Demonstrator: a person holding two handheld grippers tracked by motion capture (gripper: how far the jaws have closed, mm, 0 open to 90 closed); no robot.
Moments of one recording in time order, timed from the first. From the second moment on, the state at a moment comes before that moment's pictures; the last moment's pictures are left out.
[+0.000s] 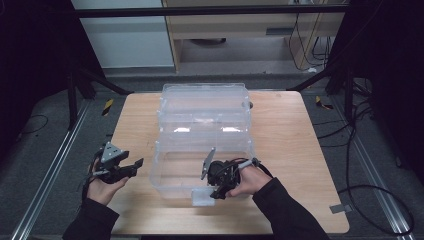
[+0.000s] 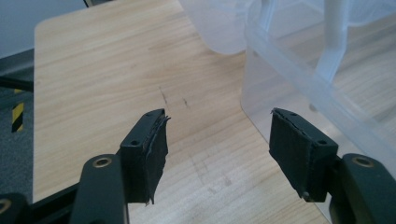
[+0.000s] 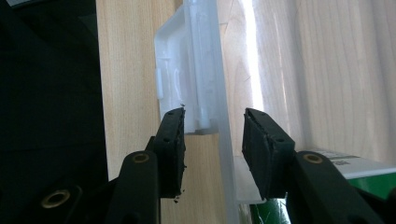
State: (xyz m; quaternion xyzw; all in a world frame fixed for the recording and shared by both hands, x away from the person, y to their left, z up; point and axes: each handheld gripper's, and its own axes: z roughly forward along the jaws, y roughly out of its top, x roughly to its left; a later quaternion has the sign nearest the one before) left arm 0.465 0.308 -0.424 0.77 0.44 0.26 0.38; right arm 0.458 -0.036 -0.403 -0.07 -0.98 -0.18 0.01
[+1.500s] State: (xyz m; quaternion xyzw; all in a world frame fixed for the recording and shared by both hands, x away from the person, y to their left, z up) left arm 0.512 0.256 -0.311 0.85 0.24 0.27 0.38; right arm 0.457 -0.037 -0.403 -0.07 -0.98 -0.18 0.01
